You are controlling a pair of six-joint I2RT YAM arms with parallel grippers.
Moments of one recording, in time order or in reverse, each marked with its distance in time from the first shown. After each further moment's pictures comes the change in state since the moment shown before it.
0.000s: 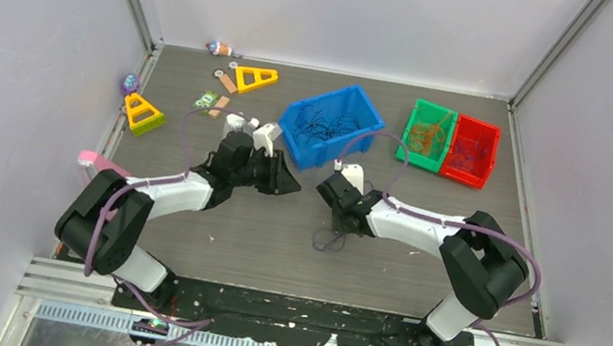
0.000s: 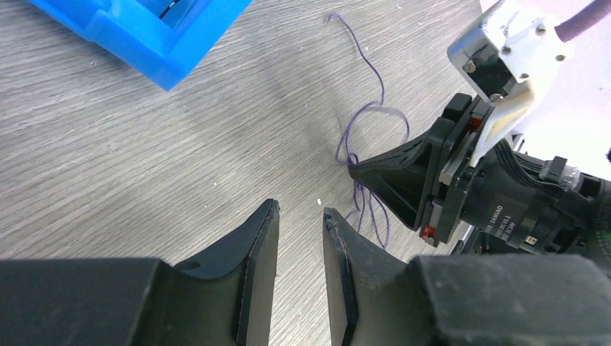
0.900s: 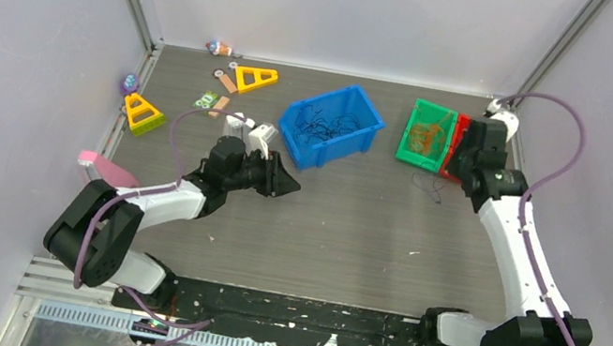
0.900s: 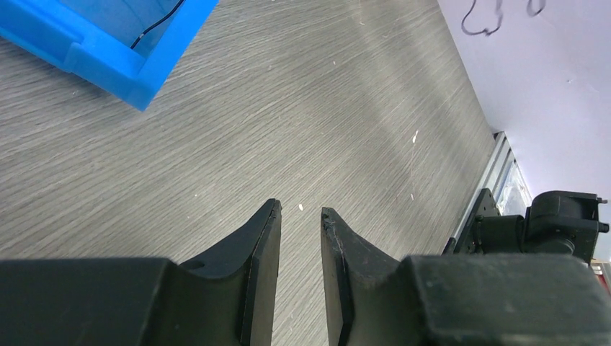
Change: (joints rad) left arm 0.000 -0.085 -0.078 0.120 0.019 0.011; right arm -0.684 -0.435 0.196 -0.186 -0.062 -0.219
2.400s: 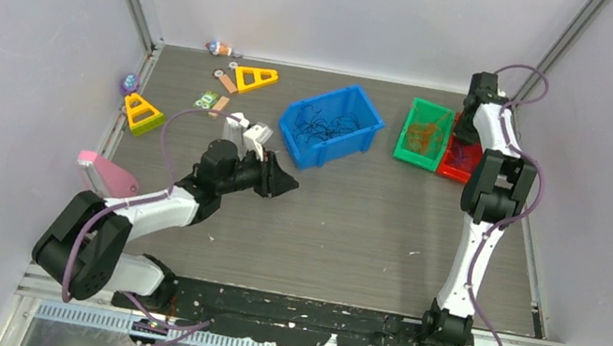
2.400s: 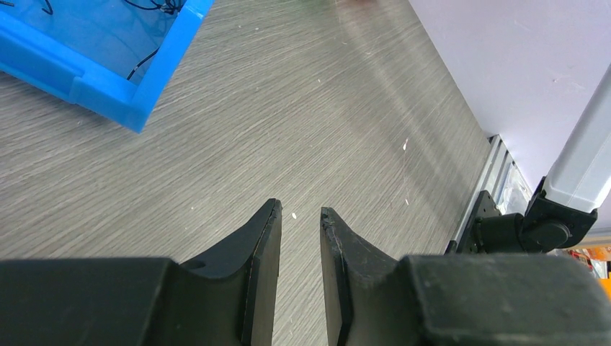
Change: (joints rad) left arm 0.000 -0.077 -0.052 0.068 0.001 0.028; right arm -0.249 1.172 0.994 -0.150 -0.005 -0.095
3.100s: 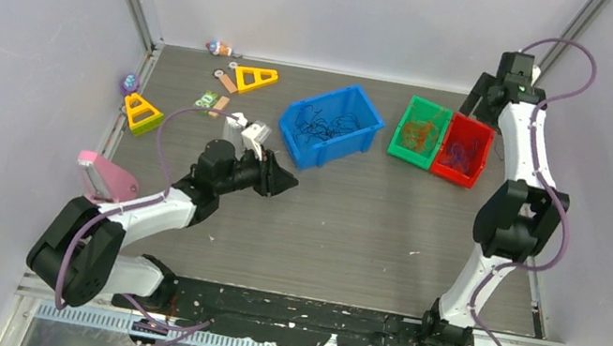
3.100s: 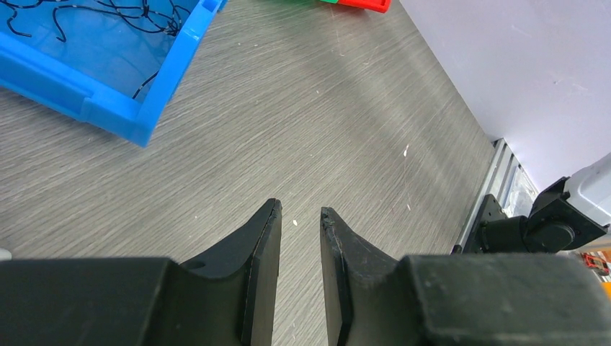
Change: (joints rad) left arm -0.007 -0.042 -0.002 -0.004 -0.022 0.026; right arm -0.008 -0.369 -0.153 -0.056 -0.061 0.007
